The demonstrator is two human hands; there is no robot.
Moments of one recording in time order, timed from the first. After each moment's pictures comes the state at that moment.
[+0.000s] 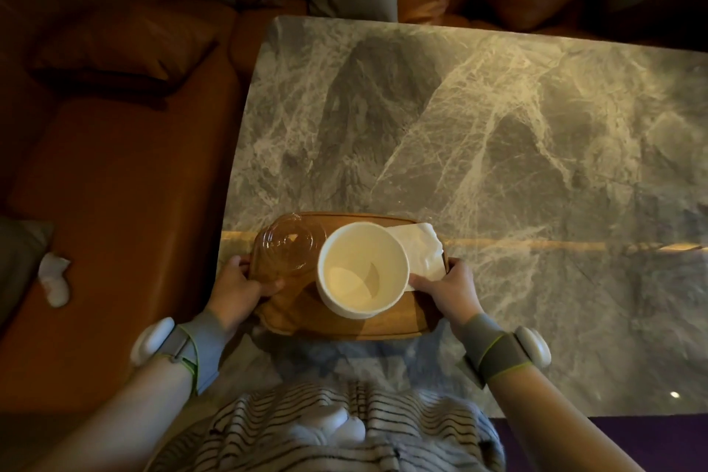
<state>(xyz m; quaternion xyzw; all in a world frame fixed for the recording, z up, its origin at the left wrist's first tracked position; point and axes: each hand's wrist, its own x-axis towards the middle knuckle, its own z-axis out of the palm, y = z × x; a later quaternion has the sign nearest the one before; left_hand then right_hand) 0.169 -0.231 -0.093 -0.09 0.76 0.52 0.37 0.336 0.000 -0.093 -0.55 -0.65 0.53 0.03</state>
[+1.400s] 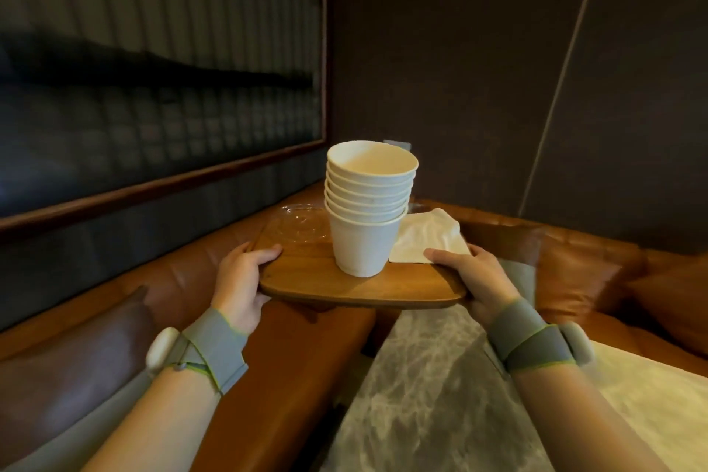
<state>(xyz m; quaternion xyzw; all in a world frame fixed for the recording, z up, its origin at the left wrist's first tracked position) 0.043 -0.271 0.196 -0.09 0.53 0.84 -0.03 0.070 -0.005 0.211 -0.17 -0.66 0.73 0.08</state>
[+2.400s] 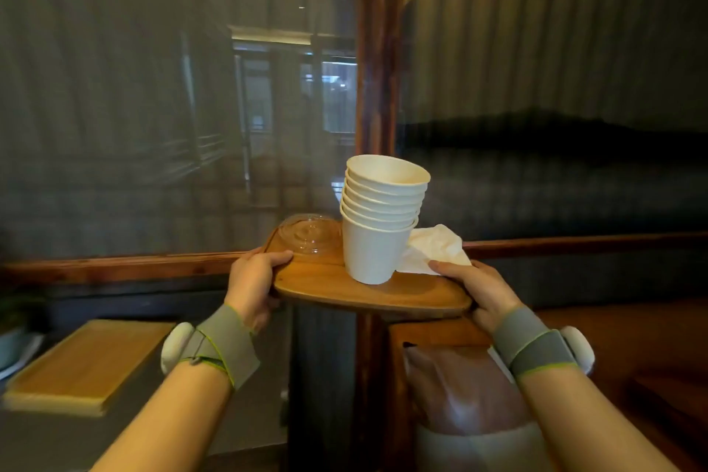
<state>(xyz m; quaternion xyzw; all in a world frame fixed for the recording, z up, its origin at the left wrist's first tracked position) 0.321 -0.823 0.246 -0.31 0.49 0.71 -0.40 0.126 -0.646 0.236 0.16 -0.61 0.73 -0.27</state>
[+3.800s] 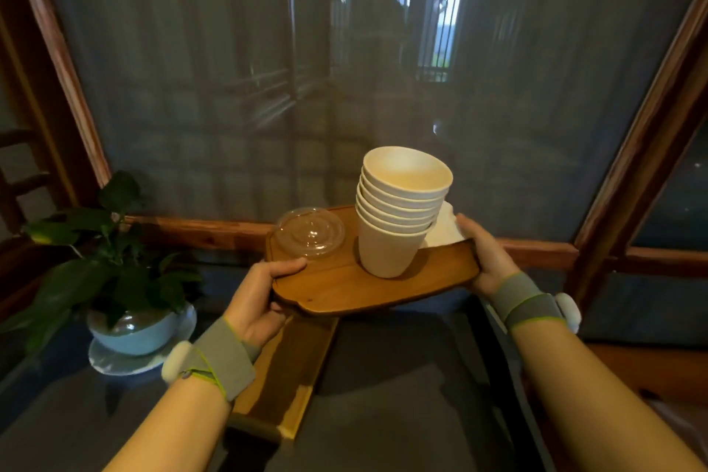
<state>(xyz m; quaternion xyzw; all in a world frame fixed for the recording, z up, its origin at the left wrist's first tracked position) 0.488 -1.229 0.150 -0.33 0.37 0.81 -0.33 0.231 -1.123 0.171 0.14 -0.54 0.68 -0.47</state>
